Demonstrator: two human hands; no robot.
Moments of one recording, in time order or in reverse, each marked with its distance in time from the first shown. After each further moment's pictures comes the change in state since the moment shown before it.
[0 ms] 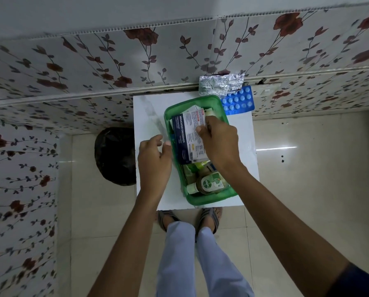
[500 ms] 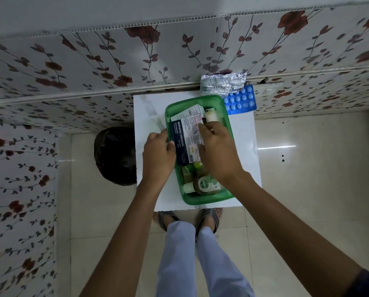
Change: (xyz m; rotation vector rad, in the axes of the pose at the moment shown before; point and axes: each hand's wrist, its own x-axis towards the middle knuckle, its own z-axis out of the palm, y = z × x) left_hand 0.021 0.002 0.003 0.179 -0.152 0.150; right_hand -0.011 0.013 0.012 -0.304 -0.034 -0.255
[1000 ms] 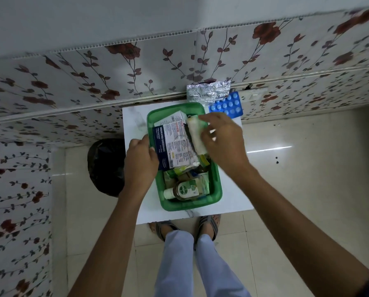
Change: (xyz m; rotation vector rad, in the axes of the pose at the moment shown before) left_hand 0.010 0.002 -0.011 0.190 0.045 0.020; right_hand 0.014 0.017 -0.041 0.343 0.142 0.092
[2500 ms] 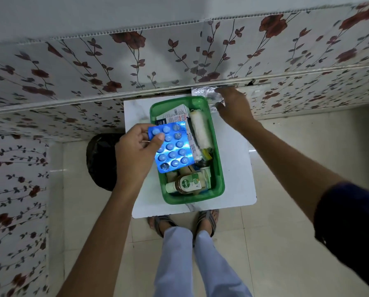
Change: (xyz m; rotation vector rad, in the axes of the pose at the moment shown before) left_hand -0.015 0.010 -0.026 -0.667 0.056 -0.129; right_hand 0.082 0.072 0.014 -0.310 -0.139 0.035
